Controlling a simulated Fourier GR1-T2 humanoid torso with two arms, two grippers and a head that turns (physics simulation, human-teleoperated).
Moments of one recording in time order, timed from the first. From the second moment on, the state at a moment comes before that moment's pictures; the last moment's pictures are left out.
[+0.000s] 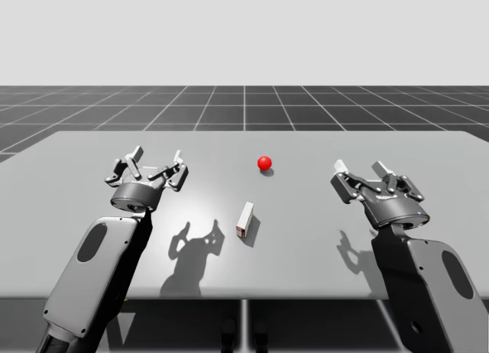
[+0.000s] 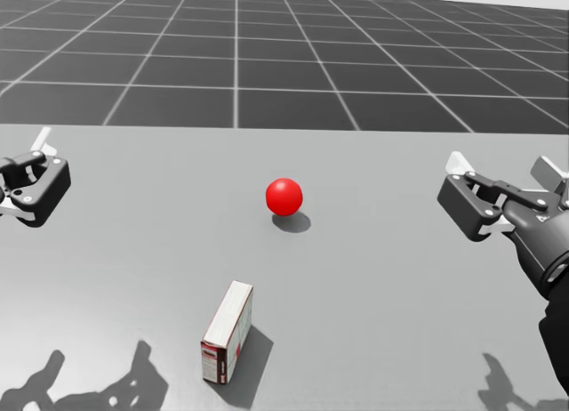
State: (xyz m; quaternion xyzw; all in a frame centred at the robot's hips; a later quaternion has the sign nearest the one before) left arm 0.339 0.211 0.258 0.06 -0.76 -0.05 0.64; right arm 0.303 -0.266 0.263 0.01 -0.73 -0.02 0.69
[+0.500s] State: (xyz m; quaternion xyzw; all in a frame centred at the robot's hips) left arm 0.340 0.212 0.258 0.06 -0.76 -0.05 0.65; right arm 0.303 -0.267 0.263 0.01 -0.73 -0.02 0.69
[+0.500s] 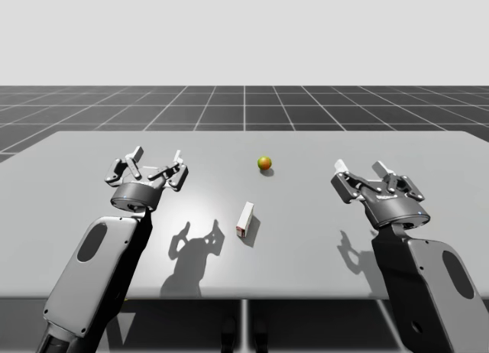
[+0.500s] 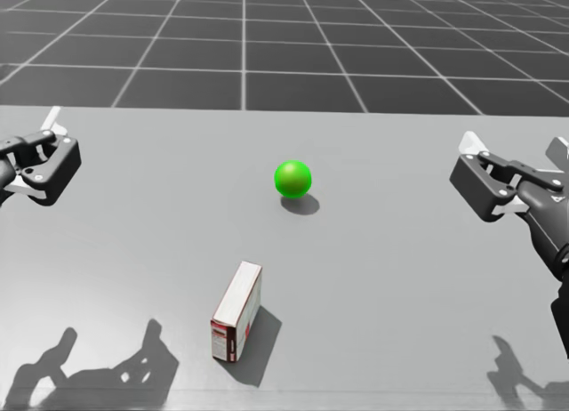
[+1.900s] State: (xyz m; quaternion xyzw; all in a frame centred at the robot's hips) left arm 0.204 0.174 0.249 -0.09 -0.68 -0.19 0.70; right arm 0.306 -0.263 0.258 0.01 -0.72 -0.01 0.69
